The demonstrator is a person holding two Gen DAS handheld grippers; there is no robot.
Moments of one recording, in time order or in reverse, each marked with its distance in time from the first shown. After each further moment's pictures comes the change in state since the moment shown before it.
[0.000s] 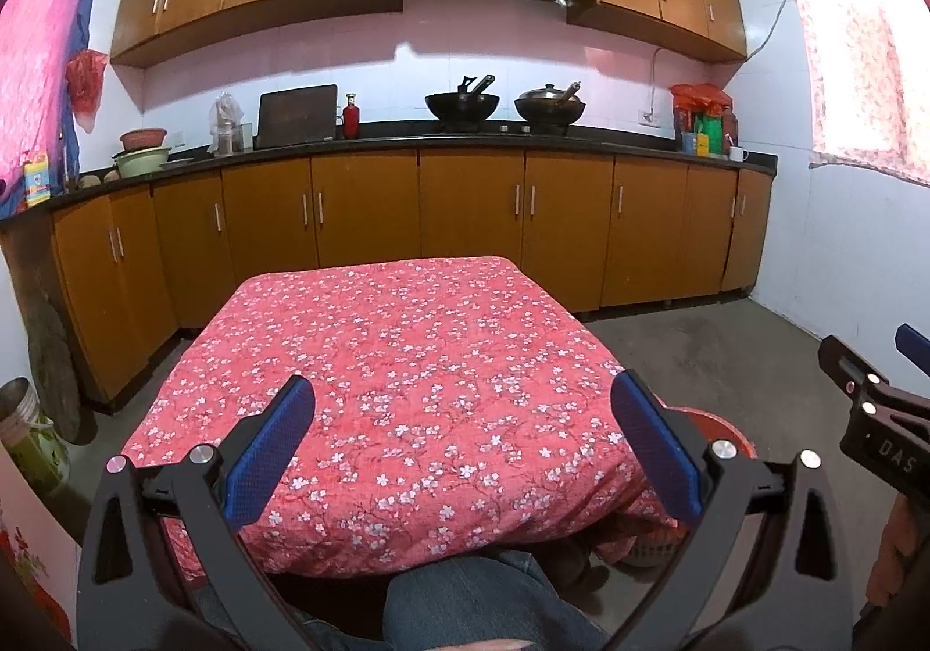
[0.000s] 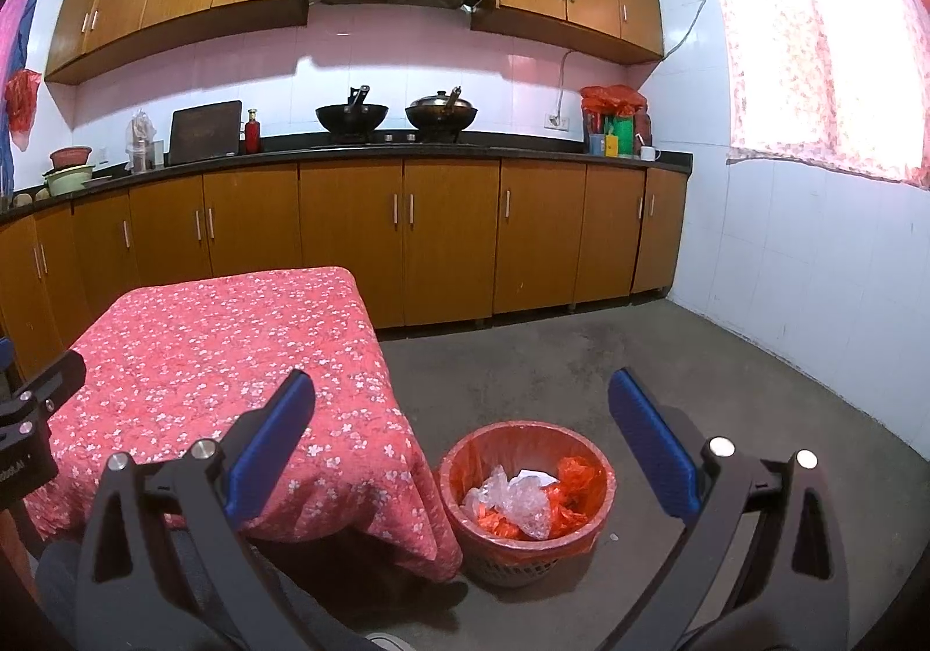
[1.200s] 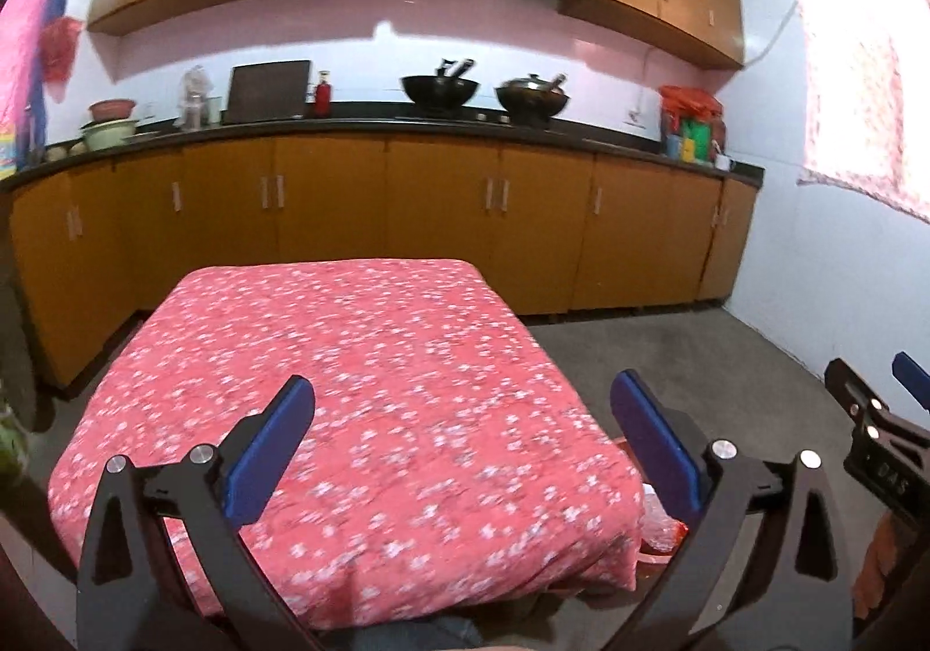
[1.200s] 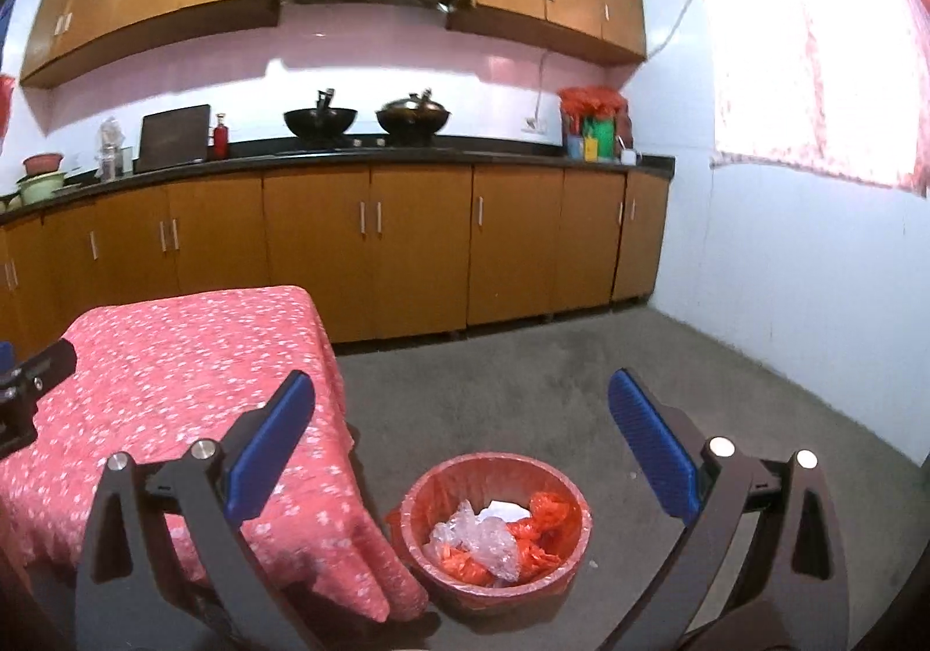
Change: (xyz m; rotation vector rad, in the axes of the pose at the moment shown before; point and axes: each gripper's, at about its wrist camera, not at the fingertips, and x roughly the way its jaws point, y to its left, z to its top) left arm 0.061 -0.019 0.042 -0.062 0.037 -0.070; right arm 0.056 -0.031 0.031 -0.001 -0.014 -0.051
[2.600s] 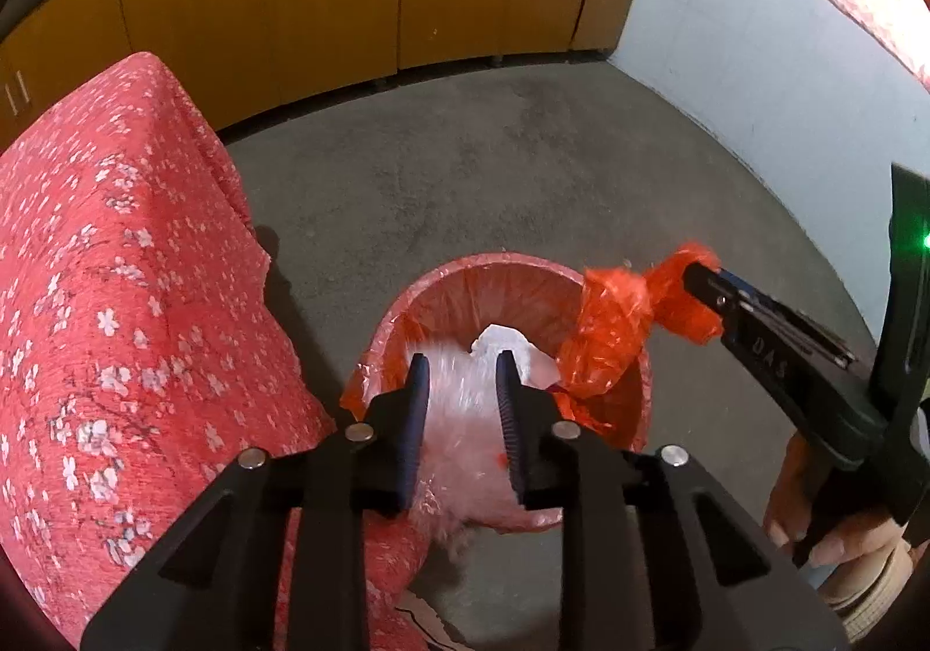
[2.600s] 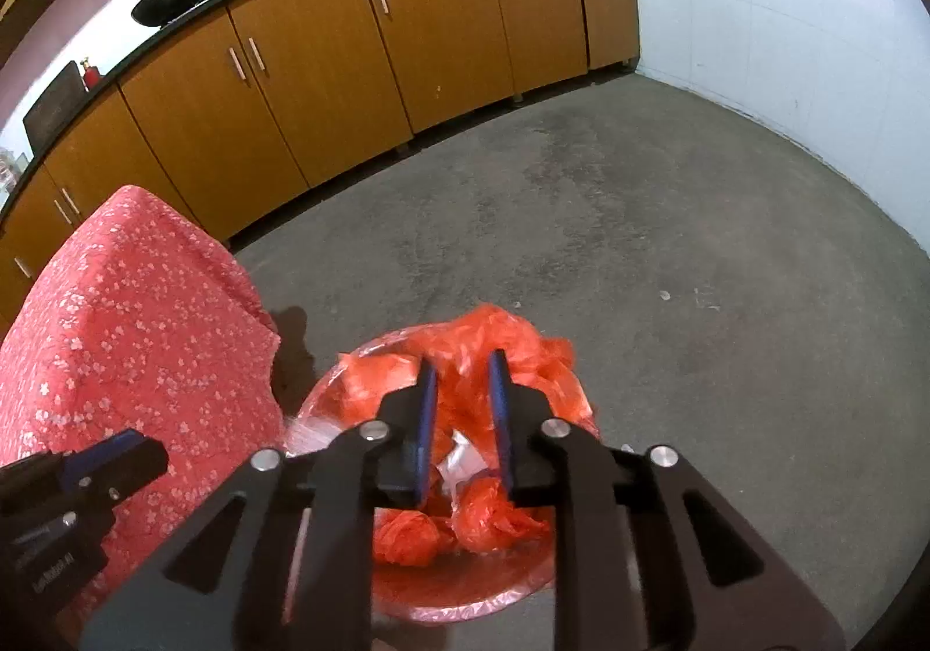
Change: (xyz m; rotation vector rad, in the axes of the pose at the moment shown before) left arm 0.262 -0.218 -0.081 0.229 0.622 -0.338; right arm 0.299 -0.144 -0.117 0.289 0.515 0.008
